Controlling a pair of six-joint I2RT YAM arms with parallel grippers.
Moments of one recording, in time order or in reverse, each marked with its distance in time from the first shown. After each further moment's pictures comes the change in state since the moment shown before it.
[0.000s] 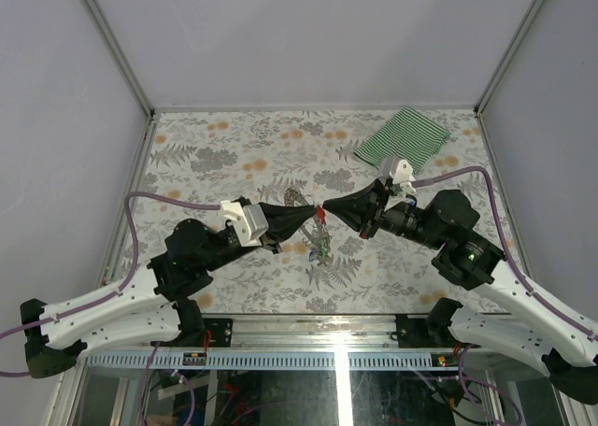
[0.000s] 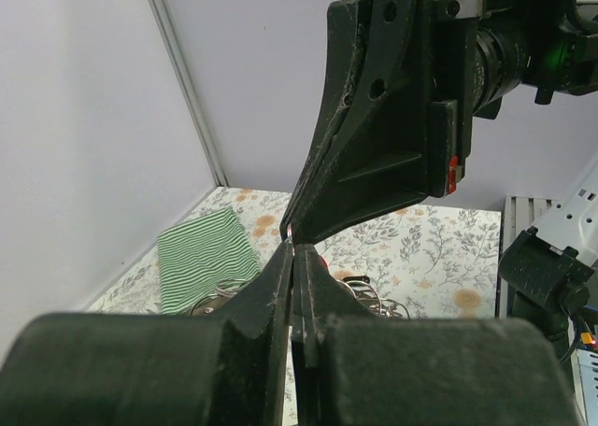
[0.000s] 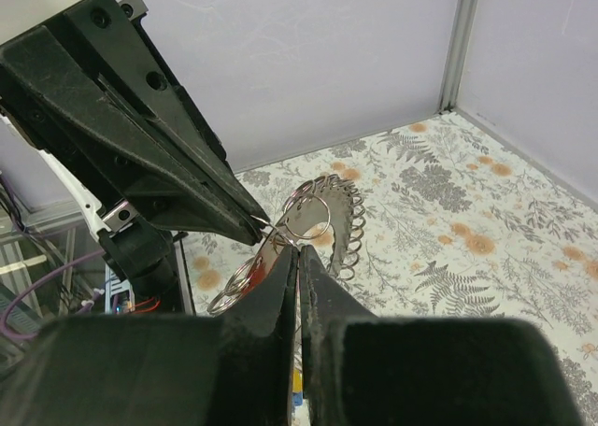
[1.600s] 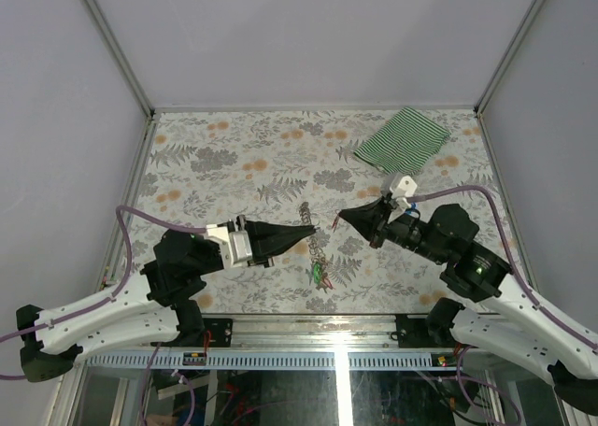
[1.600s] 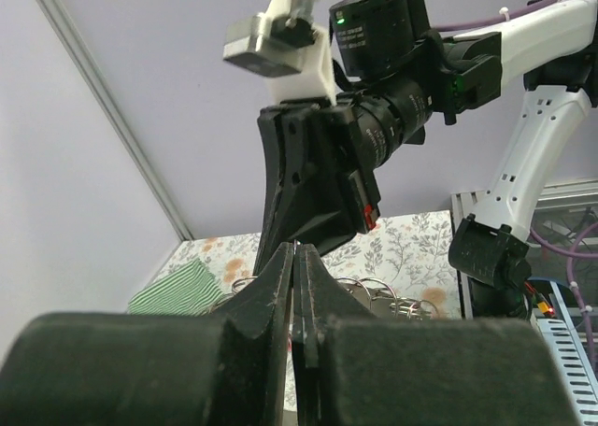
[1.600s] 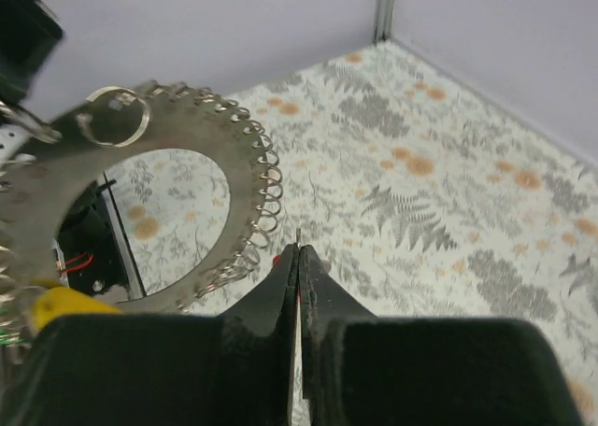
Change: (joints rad) left arm -0.006 -0.074 -0.055 0.050 0.193 0.076; right arm -0.002 -0.120 -0.112 -0.124 0.134 -0.085
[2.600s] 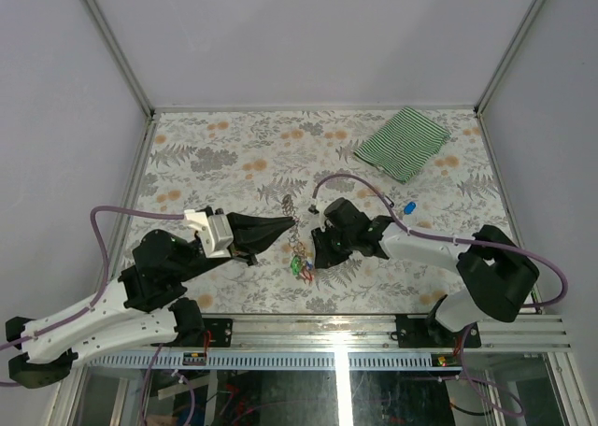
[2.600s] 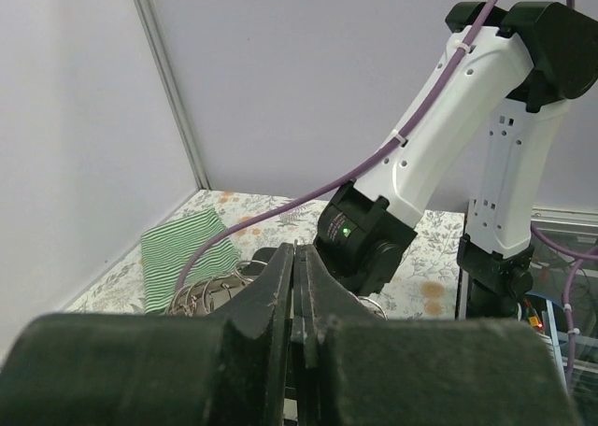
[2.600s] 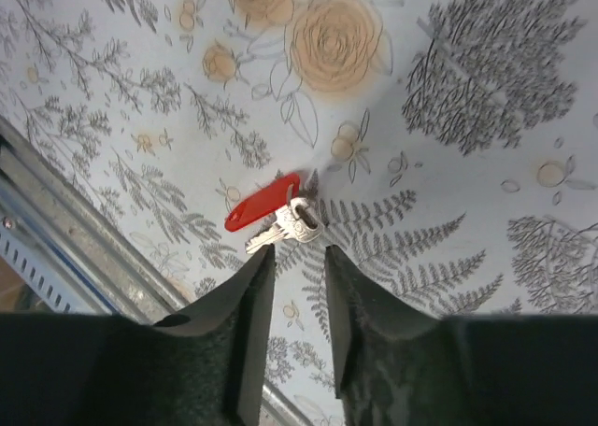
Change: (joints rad) left arm 0.000 -0.117 0.041 -0.211 -0.177 -0.112; right arm -0.001 0.818 -0.009 -0.155 -0.078 0.389
